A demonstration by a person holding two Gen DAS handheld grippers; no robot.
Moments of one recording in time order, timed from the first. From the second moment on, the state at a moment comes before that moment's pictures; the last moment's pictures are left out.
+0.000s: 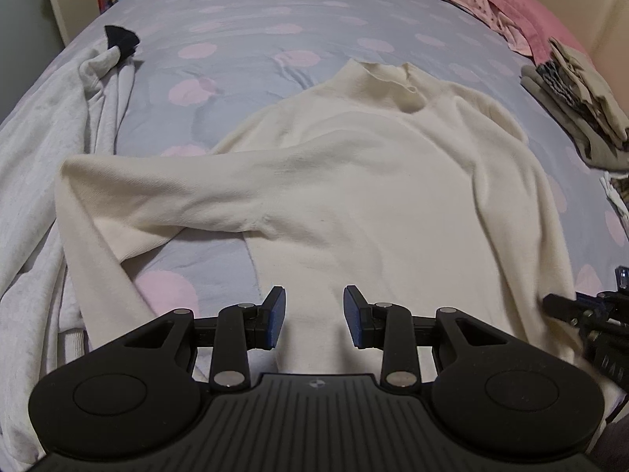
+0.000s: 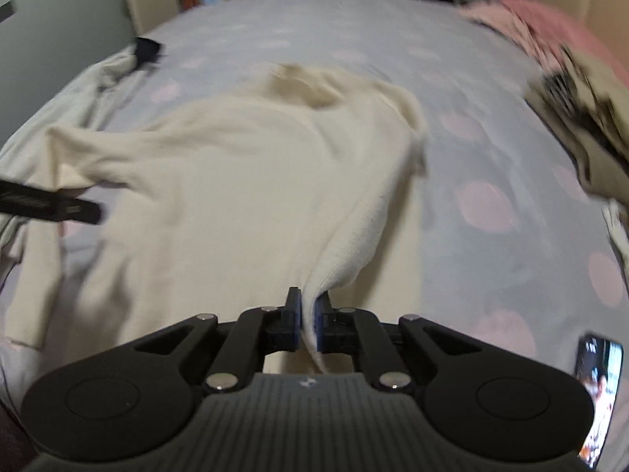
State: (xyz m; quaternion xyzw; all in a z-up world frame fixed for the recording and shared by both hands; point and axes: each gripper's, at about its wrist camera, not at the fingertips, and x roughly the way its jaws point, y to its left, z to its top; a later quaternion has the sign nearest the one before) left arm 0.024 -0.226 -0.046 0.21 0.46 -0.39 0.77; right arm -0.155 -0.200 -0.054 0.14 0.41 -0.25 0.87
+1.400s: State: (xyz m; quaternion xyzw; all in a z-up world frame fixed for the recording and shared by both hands) left arm 0.045 -0.224 -0.060 0.21 0.48 -0.37 0.77; right arm -0.167 -0.334 -0.095 0.34 0.48 -0.24 0.77
